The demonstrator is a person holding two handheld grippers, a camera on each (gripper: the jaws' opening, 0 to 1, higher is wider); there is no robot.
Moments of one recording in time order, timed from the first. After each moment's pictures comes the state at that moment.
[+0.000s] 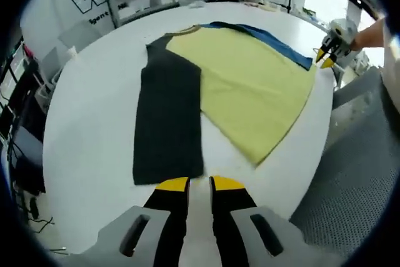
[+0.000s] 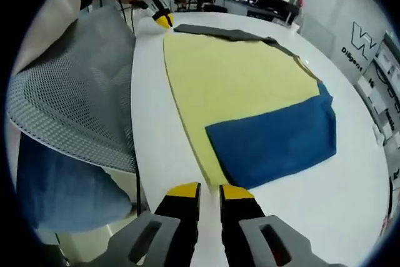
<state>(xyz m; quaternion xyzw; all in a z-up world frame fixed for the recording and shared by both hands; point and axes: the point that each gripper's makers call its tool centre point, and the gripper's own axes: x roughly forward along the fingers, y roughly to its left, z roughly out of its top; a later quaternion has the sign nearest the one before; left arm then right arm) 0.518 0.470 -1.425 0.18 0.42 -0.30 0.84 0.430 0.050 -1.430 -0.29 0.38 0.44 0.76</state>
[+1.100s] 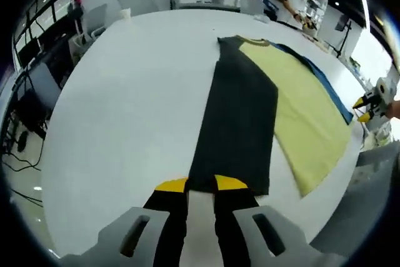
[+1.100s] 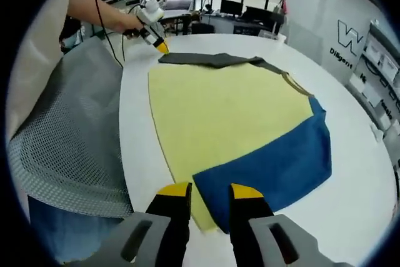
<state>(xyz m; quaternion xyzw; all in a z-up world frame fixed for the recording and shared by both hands) 0.561 0.515 -1.438 0.05 0.45 -0.18 0.87 0.463 0.085 -1.409 -0.24 0.35 0.43 0.80</state>
